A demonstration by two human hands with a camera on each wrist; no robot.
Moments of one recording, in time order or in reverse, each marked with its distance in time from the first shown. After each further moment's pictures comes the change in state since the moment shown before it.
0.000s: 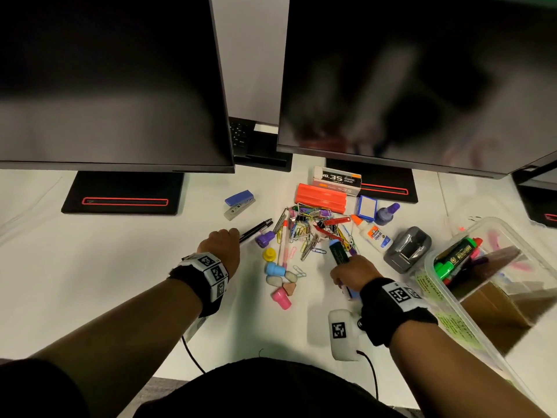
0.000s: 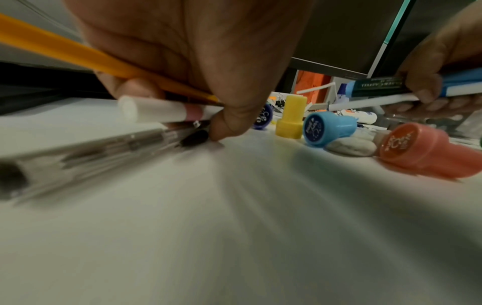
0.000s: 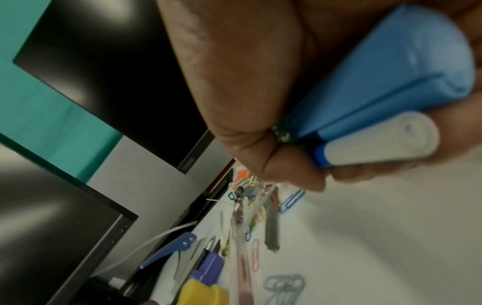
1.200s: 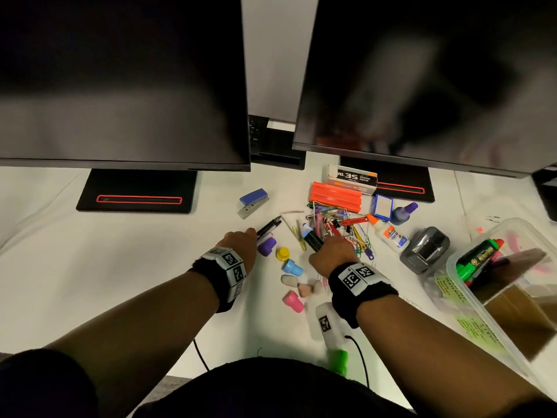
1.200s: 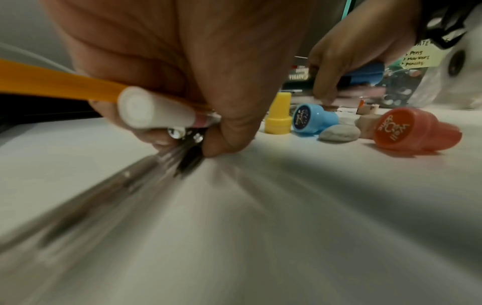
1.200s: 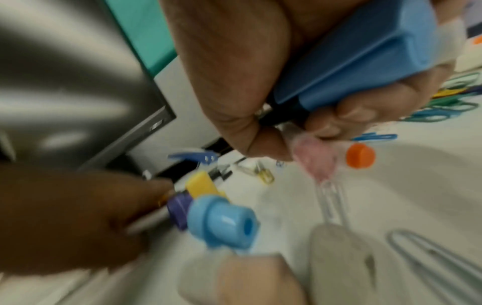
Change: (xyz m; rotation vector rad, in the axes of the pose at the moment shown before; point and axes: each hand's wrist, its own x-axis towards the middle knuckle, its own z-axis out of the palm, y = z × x) left_hand -0.005 -0.003 -0.004 0.025 0.013 0.105; right_hand 0.003 -0.061 0.040 -0.323 0.148 -0.179
